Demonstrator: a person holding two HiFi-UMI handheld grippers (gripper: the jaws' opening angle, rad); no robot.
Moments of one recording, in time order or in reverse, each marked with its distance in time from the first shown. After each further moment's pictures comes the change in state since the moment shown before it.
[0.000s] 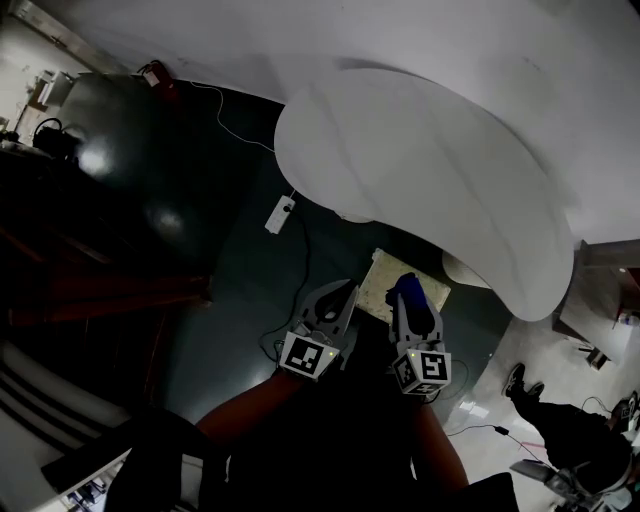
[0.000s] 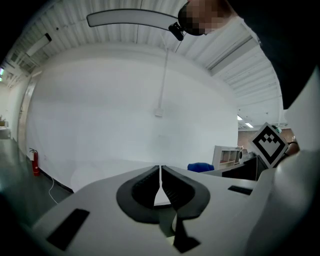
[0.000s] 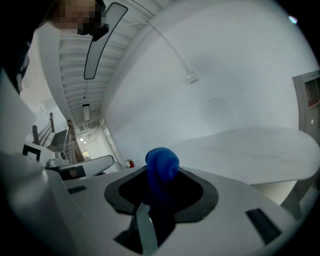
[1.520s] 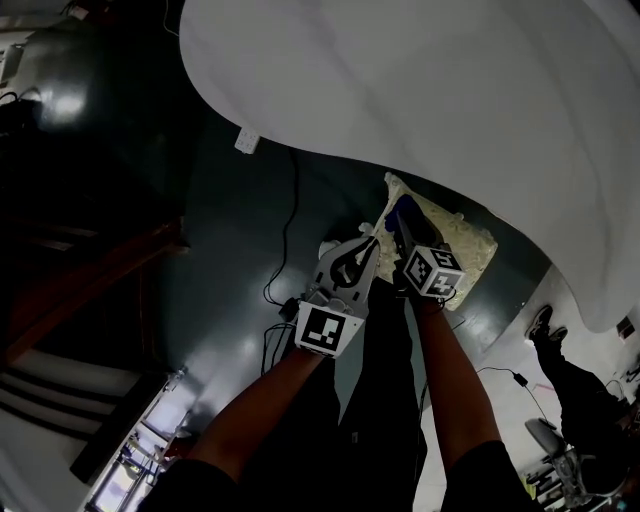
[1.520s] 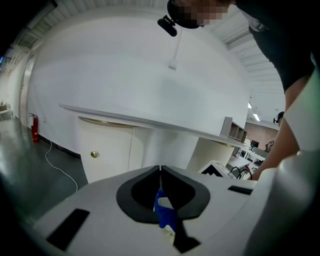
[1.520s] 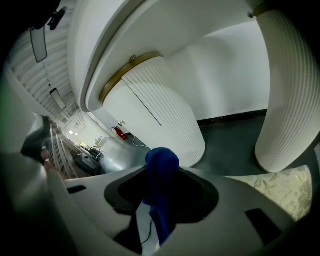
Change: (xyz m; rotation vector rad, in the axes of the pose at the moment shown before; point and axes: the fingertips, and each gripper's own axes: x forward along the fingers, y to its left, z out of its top) left arm 0.122 0.069 -0.311 -0.117 0.251 0.034; right arm 0.234 -0.187 -0.368 0.222 0.457 -0.026
